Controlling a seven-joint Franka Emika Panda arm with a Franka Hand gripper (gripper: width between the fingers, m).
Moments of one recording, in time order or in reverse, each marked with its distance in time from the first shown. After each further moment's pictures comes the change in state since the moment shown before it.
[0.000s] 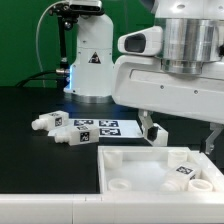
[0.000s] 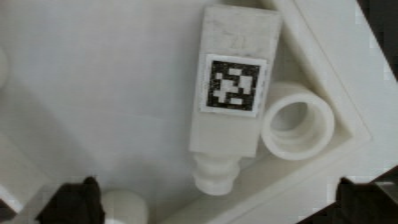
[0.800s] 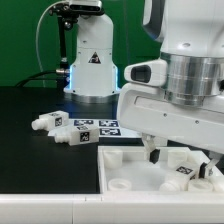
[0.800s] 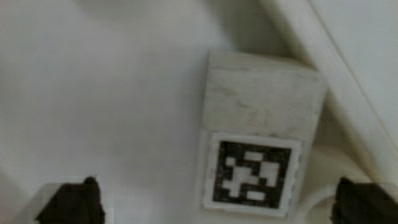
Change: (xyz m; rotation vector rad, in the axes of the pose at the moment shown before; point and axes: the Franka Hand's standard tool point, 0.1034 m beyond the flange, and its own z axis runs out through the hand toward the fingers) arm -0.016 0.000 0.043 -0.028 0.004 0.007
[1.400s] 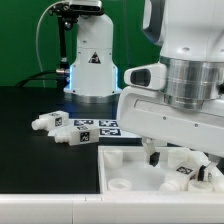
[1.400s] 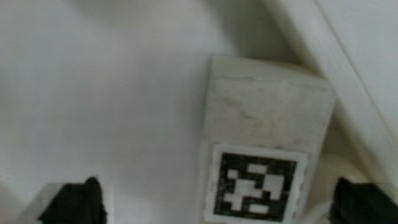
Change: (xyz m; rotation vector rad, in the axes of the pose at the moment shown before) arm -0.001 0.000 0.003 0.002 0.004 -0.001
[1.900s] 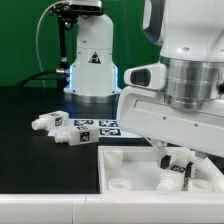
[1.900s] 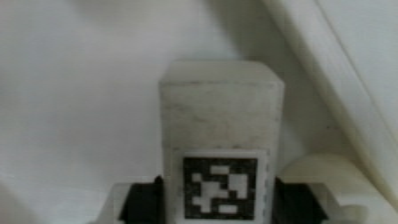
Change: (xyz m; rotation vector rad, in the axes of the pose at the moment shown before) arm 0.000 0.000 0.000 0.000 0.000 0.000
